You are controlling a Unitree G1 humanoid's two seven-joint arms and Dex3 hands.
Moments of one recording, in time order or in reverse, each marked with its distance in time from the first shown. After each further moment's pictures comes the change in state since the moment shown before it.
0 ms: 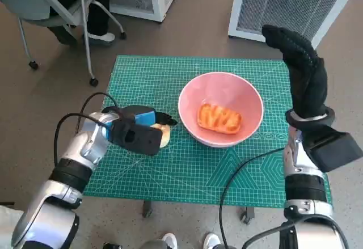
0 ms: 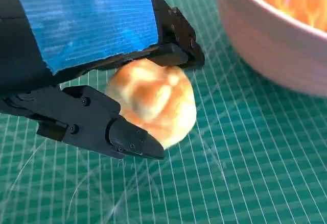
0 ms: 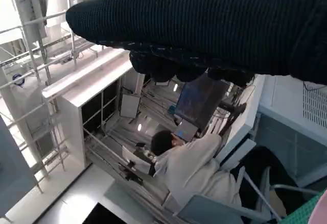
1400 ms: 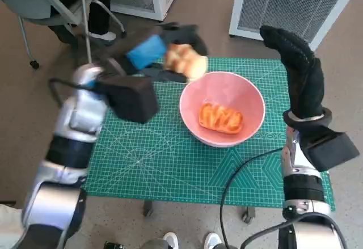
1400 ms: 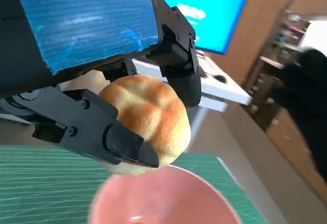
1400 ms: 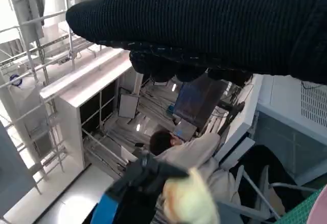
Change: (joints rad) left arm -0.271 -0.128 0.192 -0.141 -0.150 -0.018 0.145; right arm 0.005 0.014 0.003 0.007 -0.018 0.000 -0.026
